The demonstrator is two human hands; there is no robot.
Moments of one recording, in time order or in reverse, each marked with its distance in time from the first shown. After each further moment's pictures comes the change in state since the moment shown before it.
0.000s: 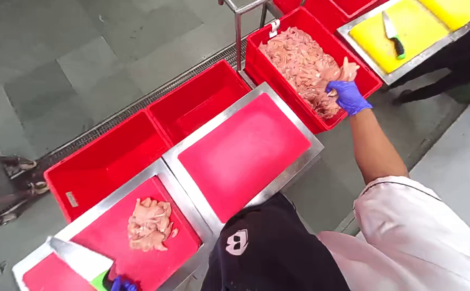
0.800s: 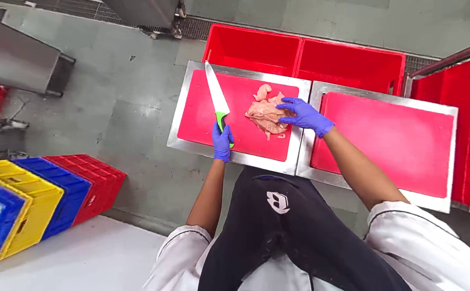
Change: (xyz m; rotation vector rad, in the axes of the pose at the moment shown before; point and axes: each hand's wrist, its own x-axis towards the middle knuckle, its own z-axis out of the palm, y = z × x) left_hand 0.006 -0.021 -0.023 -0.387 0.062 0.076; right_hand -0.343 0.018 0.503 -0.806 -1.445 -0.642
